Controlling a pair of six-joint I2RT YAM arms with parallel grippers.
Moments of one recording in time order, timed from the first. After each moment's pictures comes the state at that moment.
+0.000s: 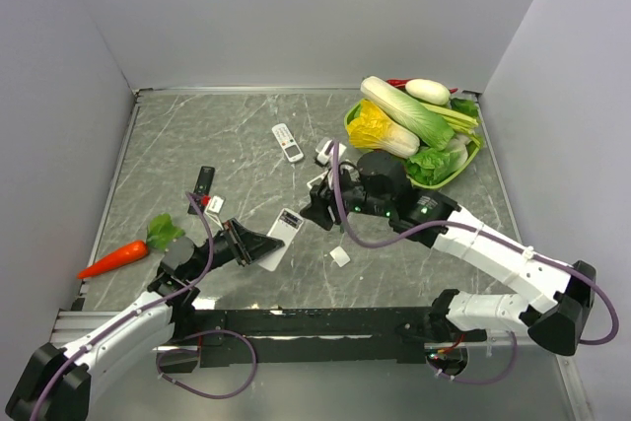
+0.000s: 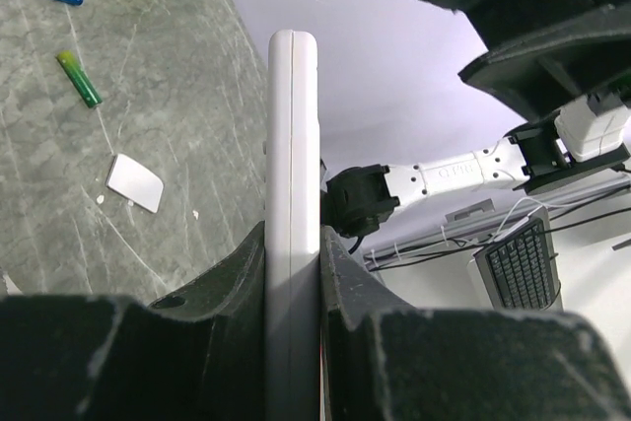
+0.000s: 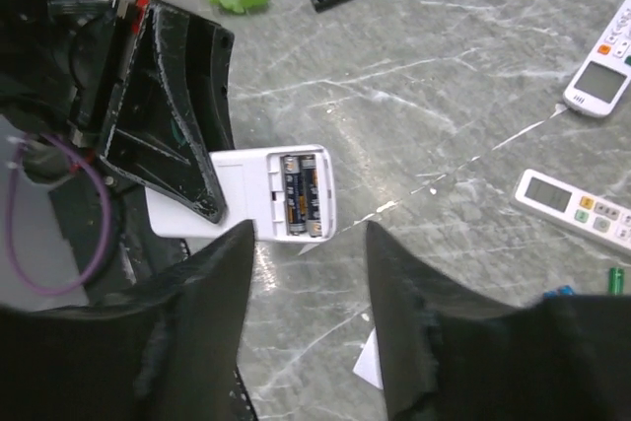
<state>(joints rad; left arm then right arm) -0.54 0.62 0.01 0.72 0.53 -1.14 0.93 1.14 1.08 -0.34 -0.20 0.05</state>
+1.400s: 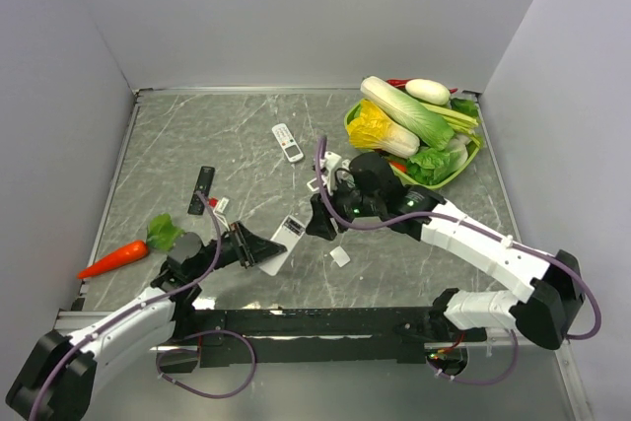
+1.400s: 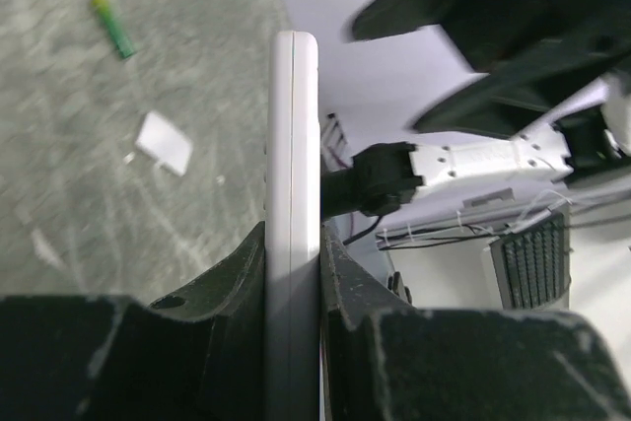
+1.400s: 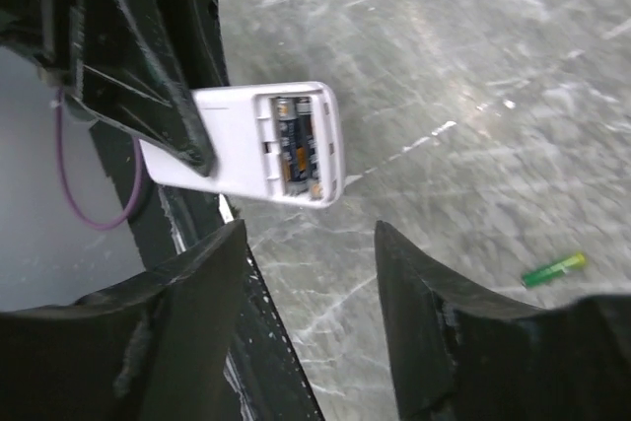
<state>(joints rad) -0.54 0.69 0.02 0.70 0.57 -1.12 0.81 1.23 1.01 -0.40 -0.42 0.12</state>
